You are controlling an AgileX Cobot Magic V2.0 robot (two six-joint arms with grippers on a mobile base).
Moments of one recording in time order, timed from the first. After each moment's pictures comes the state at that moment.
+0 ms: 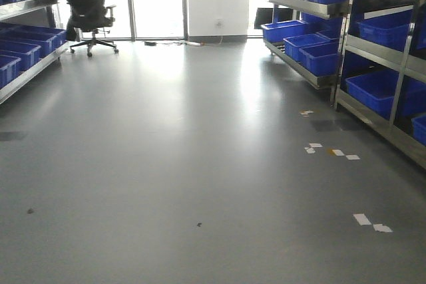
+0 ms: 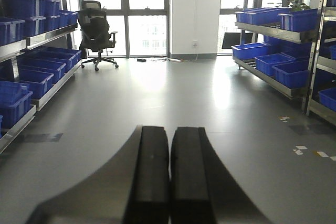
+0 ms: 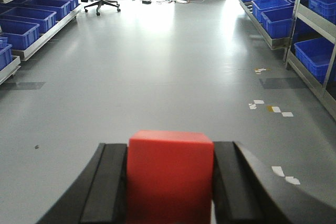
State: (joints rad) left arm -0.02 -0.01 0.01 0.00 0.00 -0.03; right arm 0.12 0.35 -0.55 0.04 0.41 0.07
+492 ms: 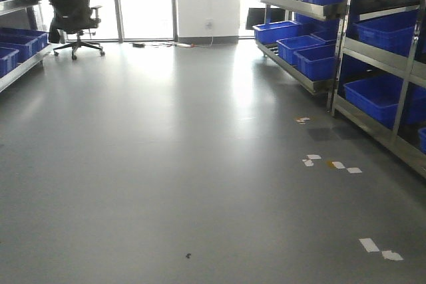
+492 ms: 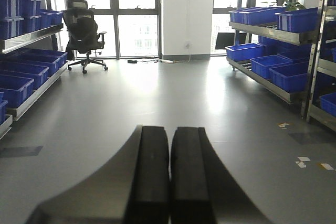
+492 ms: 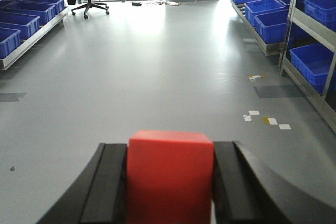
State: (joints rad) left arm -0.02 -0.01 0.01 0.00 0.00 -0.03; right arm 0.12 0.35 -0.55 0.04 0.41 0.07
